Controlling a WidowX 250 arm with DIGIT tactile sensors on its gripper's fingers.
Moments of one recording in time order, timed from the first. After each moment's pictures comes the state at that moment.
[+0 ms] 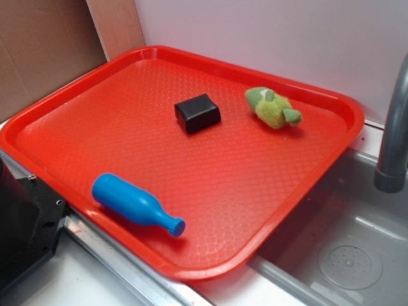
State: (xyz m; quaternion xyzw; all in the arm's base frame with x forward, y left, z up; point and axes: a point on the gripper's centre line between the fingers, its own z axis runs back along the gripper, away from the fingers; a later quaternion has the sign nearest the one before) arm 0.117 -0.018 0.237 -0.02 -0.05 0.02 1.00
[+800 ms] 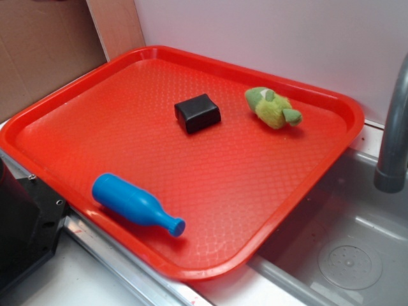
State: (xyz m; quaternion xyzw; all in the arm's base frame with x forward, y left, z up) arm 0.140 -0.024 0.218 -0.02 -0.06 0.18 0.98
